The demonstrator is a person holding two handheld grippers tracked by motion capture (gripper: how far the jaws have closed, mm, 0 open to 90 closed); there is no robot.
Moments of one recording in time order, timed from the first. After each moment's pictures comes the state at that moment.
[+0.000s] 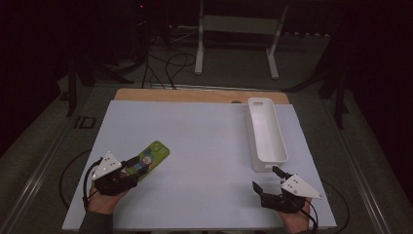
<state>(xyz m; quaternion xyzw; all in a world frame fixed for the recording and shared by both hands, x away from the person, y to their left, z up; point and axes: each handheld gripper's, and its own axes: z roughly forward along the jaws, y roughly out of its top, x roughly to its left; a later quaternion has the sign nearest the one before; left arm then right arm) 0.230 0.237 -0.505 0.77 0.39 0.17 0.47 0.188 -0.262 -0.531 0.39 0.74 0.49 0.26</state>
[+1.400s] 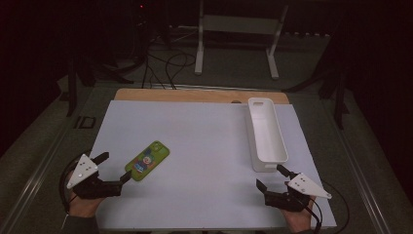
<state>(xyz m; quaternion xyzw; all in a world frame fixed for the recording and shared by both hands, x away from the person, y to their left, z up) 0.217 0.281 -0.499 0.74 0.40 0.24 0.48 0.190 -0.273 -0.528 0.41 0.71 0.51 0.25</state>
